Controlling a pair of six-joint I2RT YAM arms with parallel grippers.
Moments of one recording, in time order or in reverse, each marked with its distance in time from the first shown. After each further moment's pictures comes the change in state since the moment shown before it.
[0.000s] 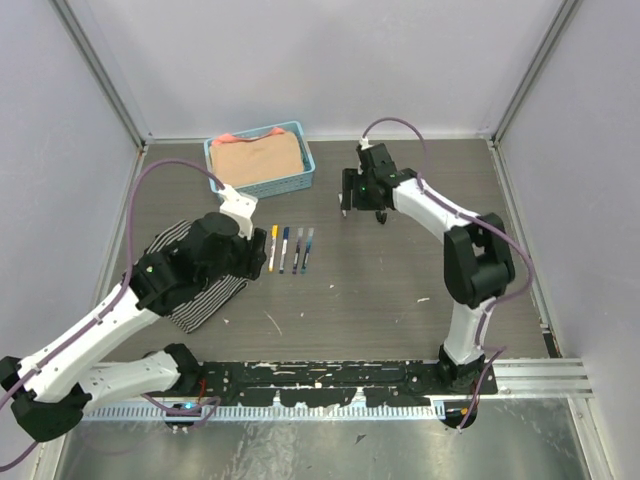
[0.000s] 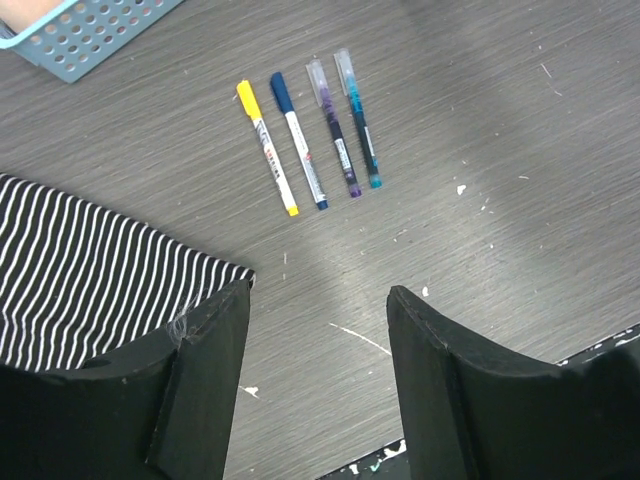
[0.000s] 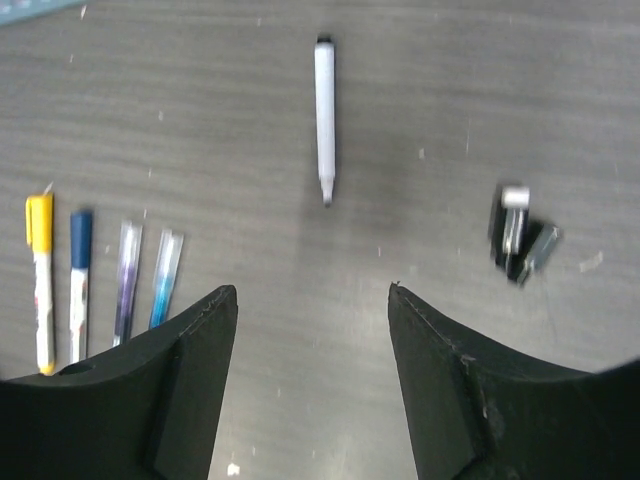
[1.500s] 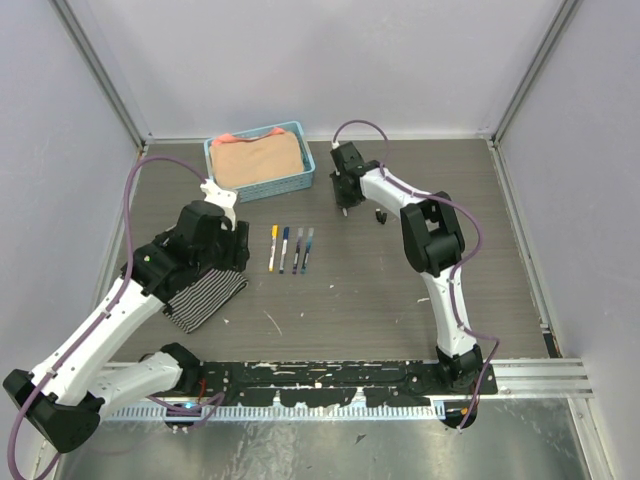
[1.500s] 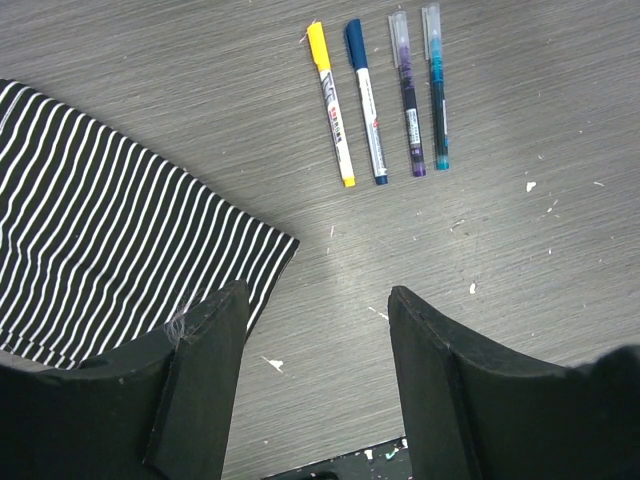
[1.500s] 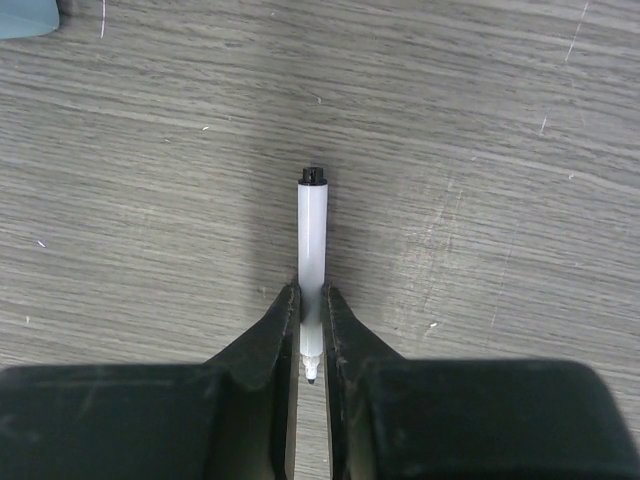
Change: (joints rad) left arm 0.244 0.013 -0.041 -0.041 0.116 0.007; right arm 0.046 0.476 0.439 -0.097 0.132 -0.135
